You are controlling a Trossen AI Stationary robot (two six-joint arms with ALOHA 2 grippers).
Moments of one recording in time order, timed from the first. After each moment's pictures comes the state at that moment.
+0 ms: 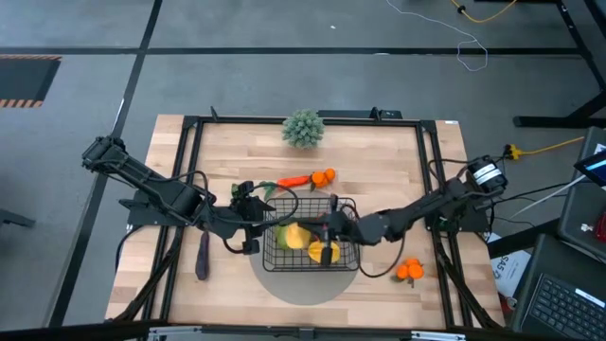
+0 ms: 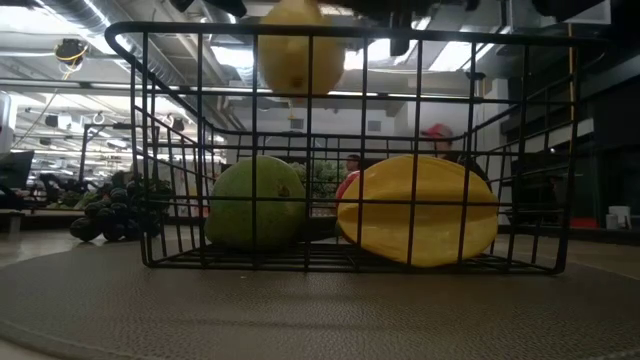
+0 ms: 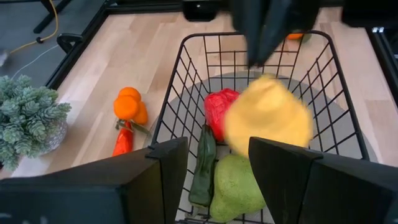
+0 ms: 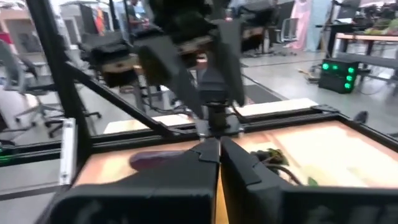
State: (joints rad) left arm -0.47 1.25 1.04 -0.39 -0.62 -0.28; right arm 0.39 1.69 0.88 0.79 0.53 0.11
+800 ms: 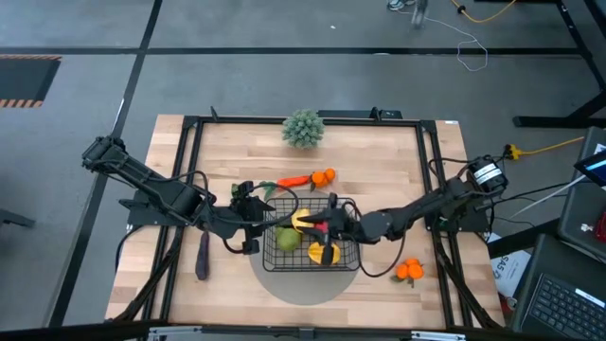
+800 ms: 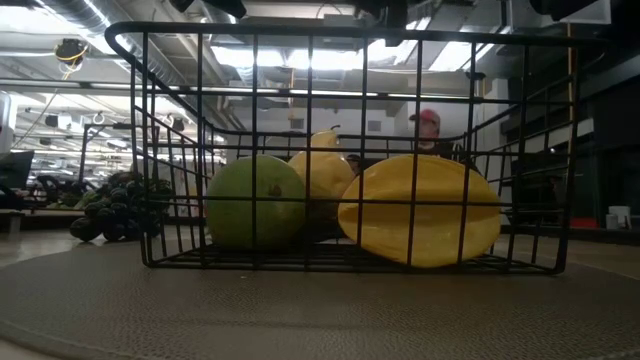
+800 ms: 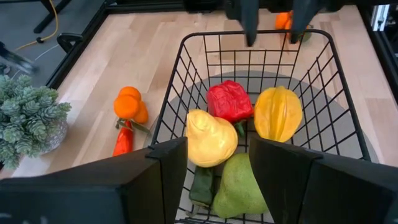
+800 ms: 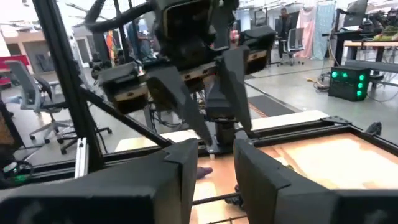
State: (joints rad) left arm -0.47 1.25 1.04 -0.40 -0.62 -0.28; right arm 0.40 1.68 0.88 0.85 0.50 0.11
